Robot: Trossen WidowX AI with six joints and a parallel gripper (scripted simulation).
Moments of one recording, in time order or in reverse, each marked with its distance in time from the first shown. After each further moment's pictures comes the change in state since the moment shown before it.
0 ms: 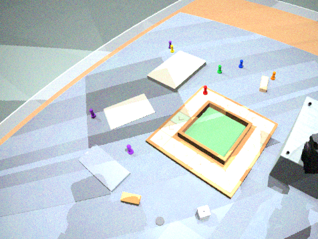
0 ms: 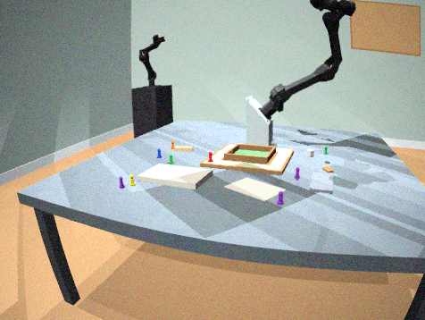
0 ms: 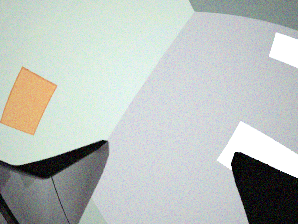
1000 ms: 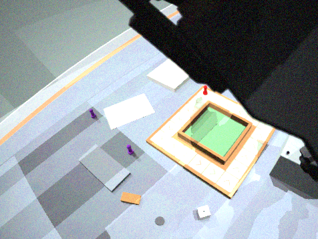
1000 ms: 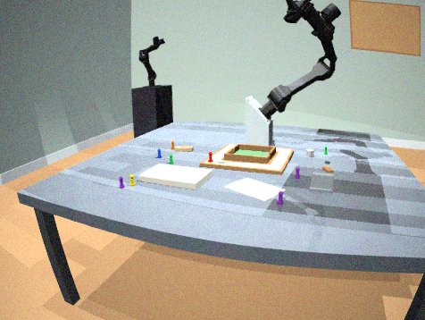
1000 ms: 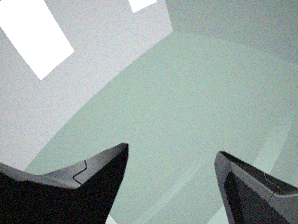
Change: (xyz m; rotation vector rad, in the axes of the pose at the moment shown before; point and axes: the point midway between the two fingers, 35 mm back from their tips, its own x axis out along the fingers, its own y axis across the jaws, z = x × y) arm -0.273 -0.200 0.091 -0.794 0.660 -1.301
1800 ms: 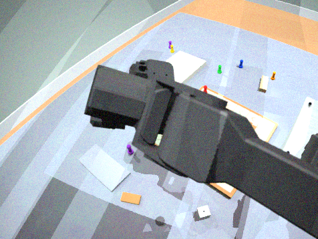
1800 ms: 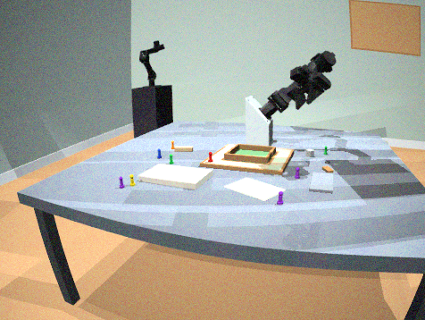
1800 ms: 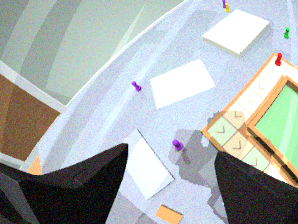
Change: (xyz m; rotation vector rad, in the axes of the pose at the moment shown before) arm -0.224 -0.289 -0.116 -0.618 1.177 -0.919
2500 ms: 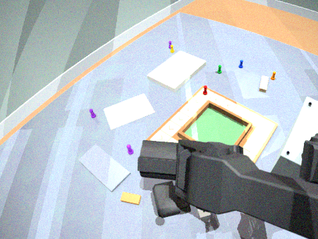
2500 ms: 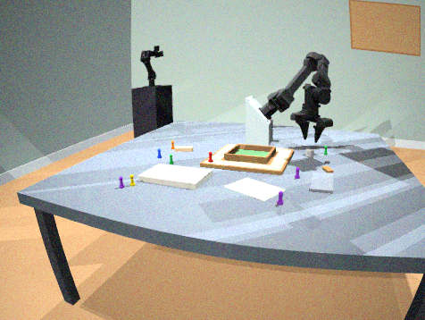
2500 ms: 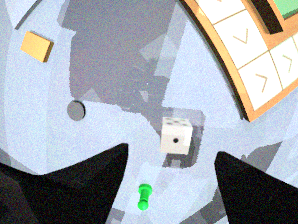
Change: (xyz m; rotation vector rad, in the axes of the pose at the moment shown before) arm -0.013 -0.142 -0.153 -0.229 0.720 -0.376
